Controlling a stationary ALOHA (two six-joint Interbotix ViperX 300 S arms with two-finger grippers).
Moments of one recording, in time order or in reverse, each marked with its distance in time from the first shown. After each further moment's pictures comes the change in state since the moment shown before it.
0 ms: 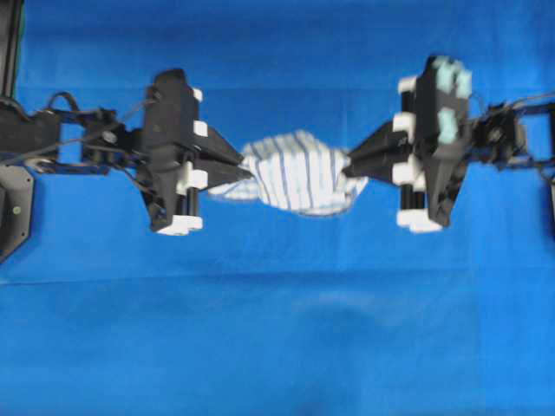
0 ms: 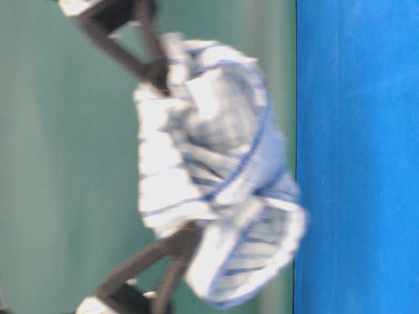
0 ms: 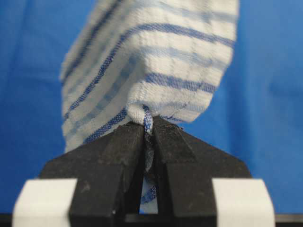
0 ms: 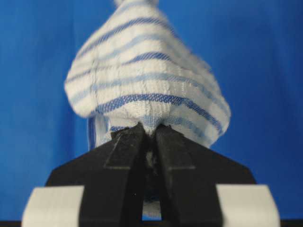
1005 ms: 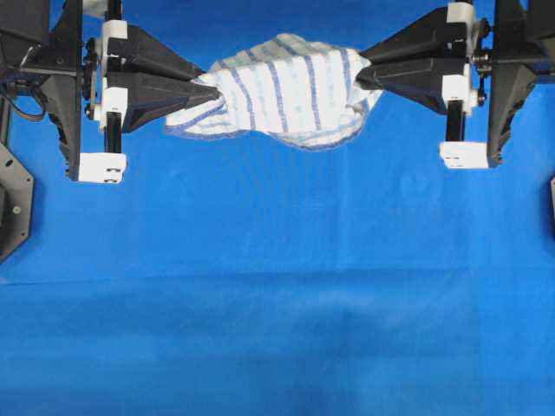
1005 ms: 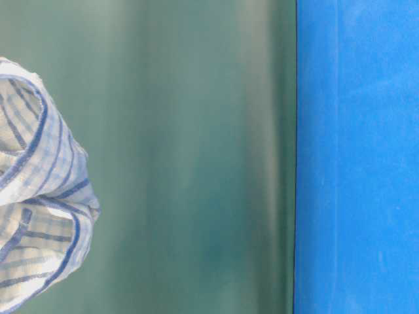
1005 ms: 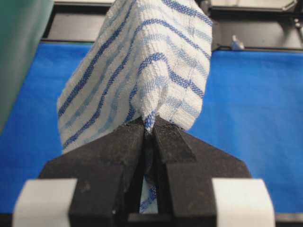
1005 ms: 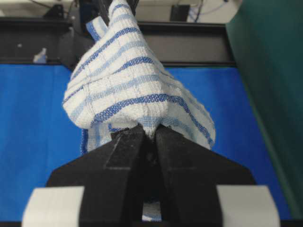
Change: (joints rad) left arm 0.044 -0.232 -0.236 0.000 0.230 0.058; right arm -0.020 -0.103 -0.302 -0.135 0.193 -0.020
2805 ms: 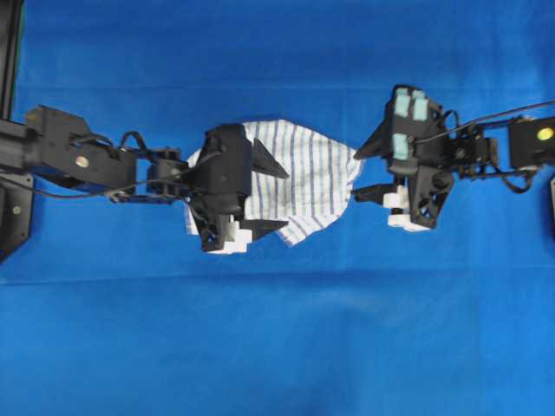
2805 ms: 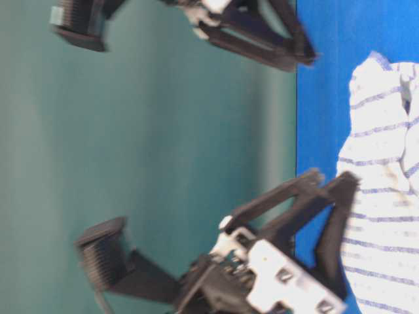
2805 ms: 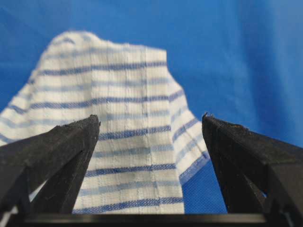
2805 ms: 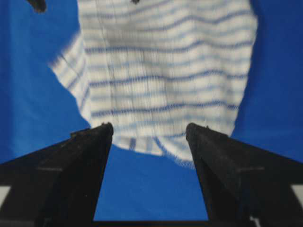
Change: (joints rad) left arm -0.075 0.644 0.227 0.000 -0.561 0.006; right arm -0.011 0.327 0.448 -0.008 -0.275 0.161
